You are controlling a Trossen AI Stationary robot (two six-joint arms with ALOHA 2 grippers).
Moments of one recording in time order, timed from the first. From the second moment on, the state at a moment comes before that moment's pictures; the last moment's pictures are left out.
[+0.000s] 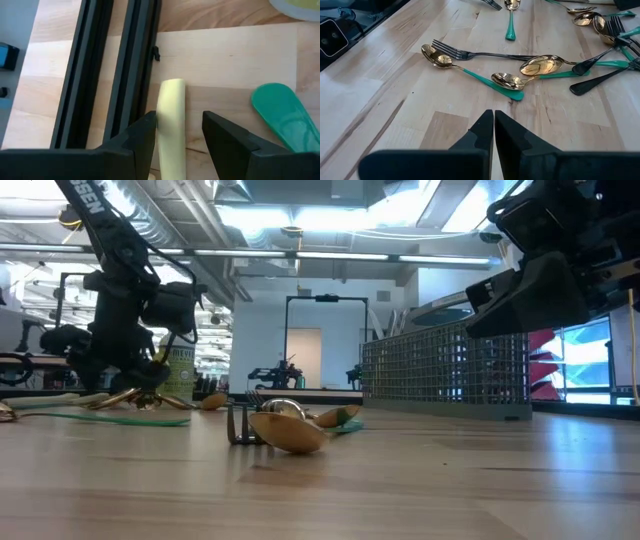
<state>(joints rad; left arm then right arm) 0.71 1.43 0.50 -0.61 -0.66 -0.90 0.39 1.39 0.37 0.52 0.17 0.07</state>
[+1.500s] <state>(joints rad) 0.55 1.42 0.55 -0.68 -0.55 -0.90 0.39 1.39 0.37 0.52 0.16 0.07</state>
